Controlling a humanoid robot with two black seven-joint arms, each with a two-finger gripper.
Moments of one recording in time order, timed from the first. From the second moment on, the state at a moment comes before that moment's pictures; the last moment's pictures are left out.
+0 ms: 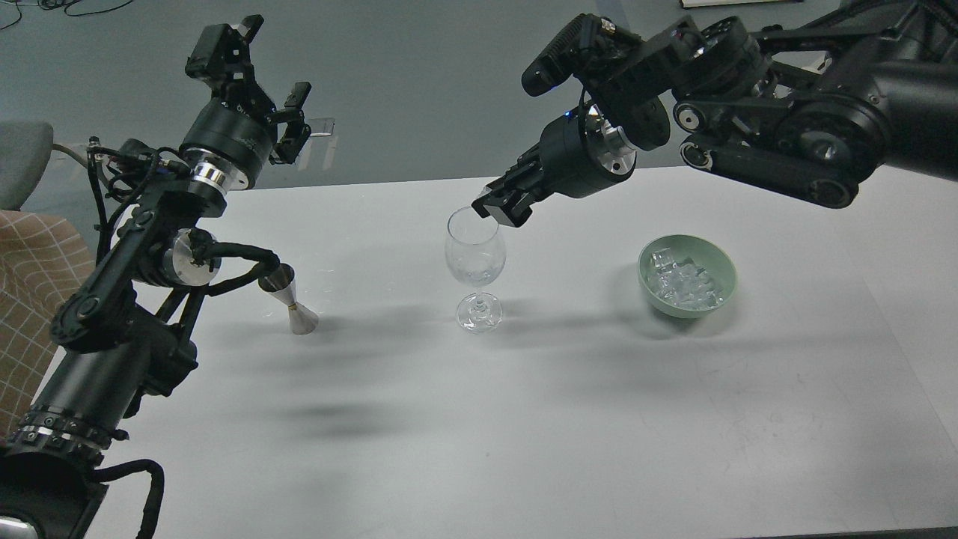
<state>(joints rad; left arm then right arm) -0.66 0.25 -1.24 -0.99 0.69 -0.18 -0.15 1.61 -0.28 -0.17 1.07 -1.45 0.49 0.37</state>
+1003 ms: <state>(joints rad) -0.66 0.25 -1.26 -0.99 0.69 -0.18 -0.15 1.58 -0.18 -0.18 0.98 -1.45 0.49 0.36</state>
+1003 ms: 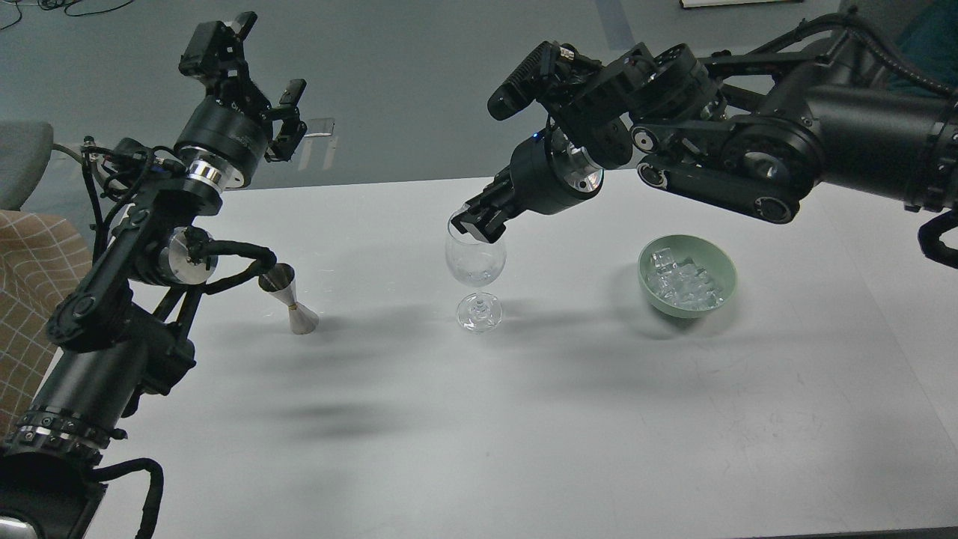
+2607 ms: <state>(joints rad) -0.68 0.27 -1.26 -0.99 0.68 -0.17 -0.19 1.38 -0.30 0.53 0.65 -1.01 -0.05 0.22</state>
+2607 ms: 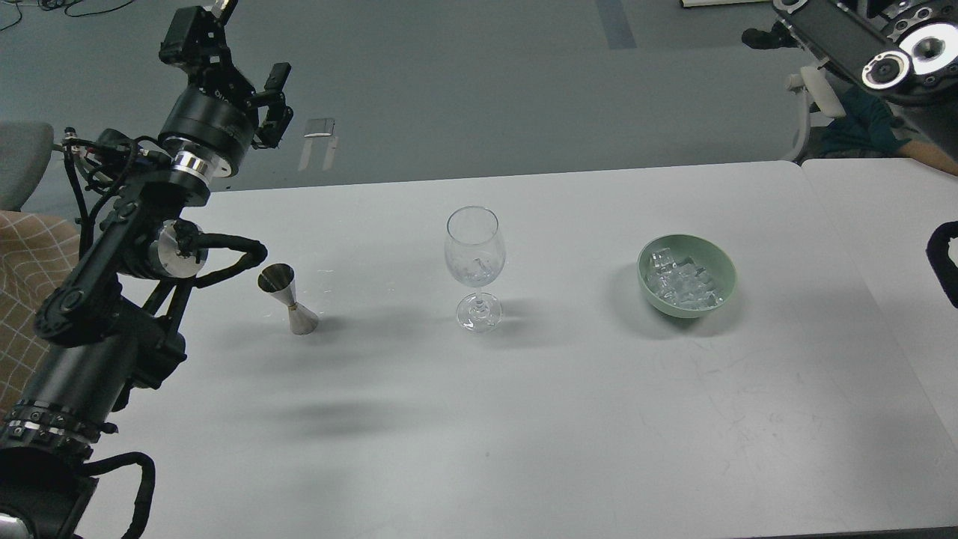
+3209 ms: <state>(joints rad) -0.75 0.28 -1.30 -0.95 0.63 -0.28 -0.17 1.08 -0.30 0.92 0.64 -0.41 0.16 0.23</state>
